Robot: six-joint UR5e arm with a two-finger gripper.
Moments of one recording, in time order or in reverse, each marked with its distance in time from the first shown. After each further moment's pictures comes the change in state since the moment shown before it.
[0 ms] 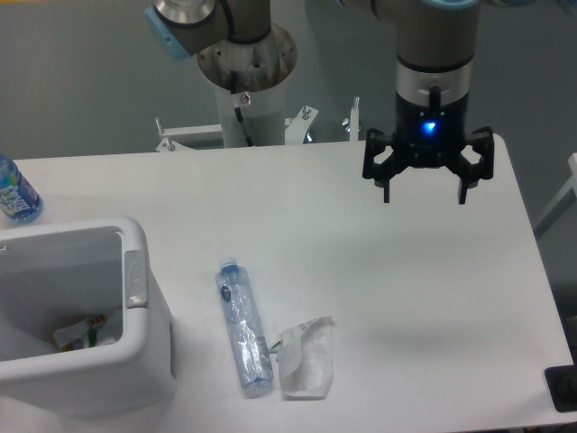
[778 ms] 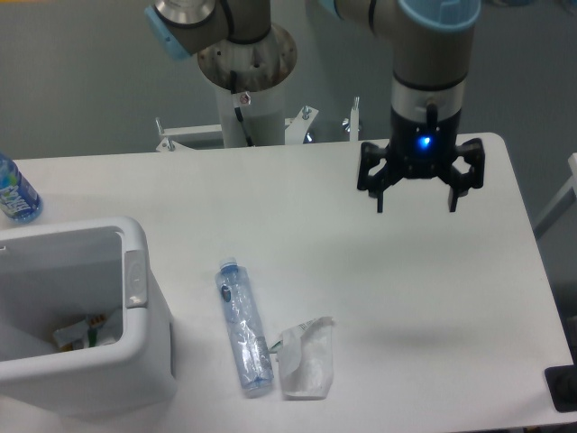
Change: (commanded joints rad) arm -0.084 -0.063 -0.018 0.049 -0.012 -0.357
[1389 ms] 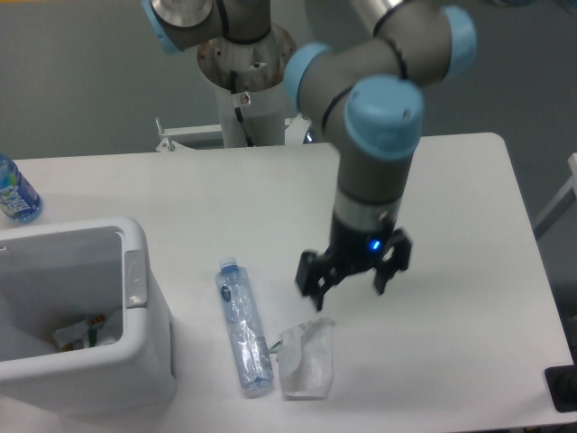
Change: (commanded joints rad) arm -0.150 -0.225 0.005 0.132 -0.133 -0.357
